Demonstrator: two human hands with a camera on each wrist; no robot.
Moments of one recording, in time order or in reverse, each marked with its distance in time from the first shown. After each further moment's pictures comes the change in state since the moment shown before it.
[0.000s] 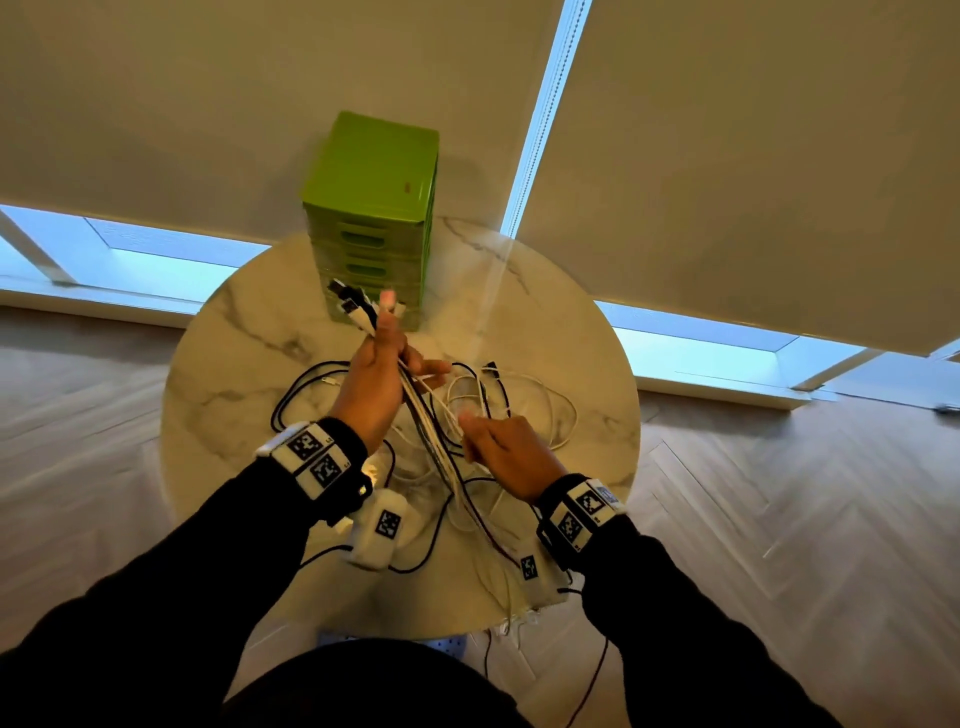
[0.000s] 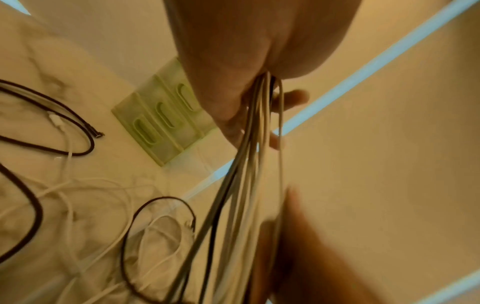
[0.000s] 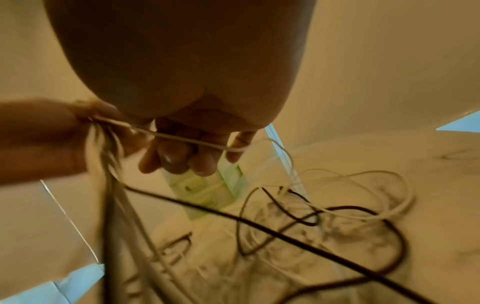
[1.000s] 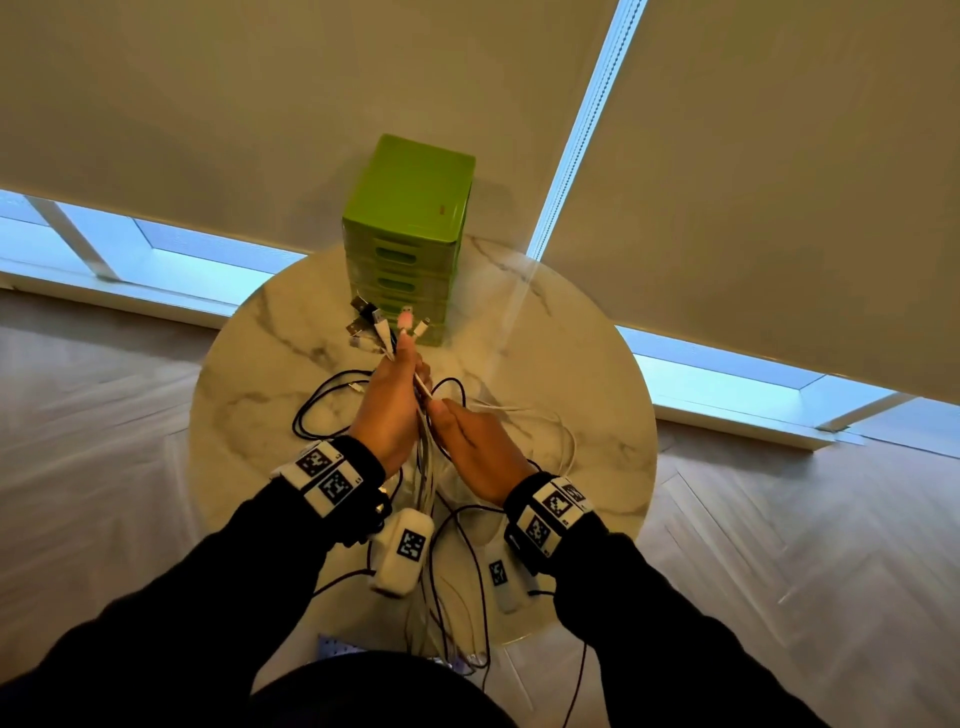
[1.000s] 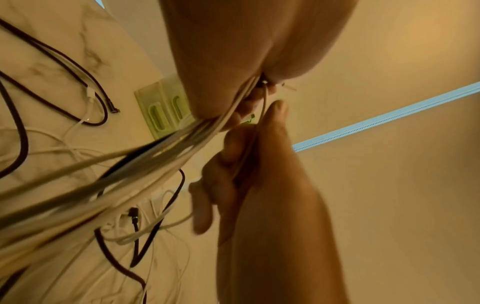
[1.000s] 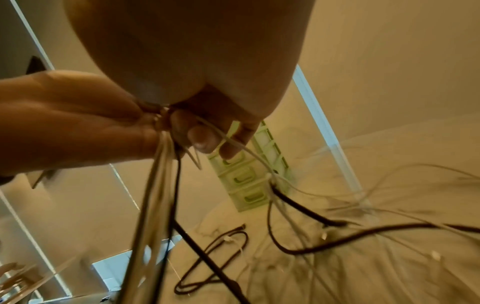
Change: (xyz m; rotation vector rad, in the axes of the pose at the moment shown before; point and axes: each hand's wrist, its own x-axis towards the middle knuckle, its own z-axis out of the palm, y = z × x) left_hand 0.000 -0.001 -0.003 -0.178 0.187 -0.130; right_hand 0.029 -0.051 0.024 -0.010 -0.032 -0.163
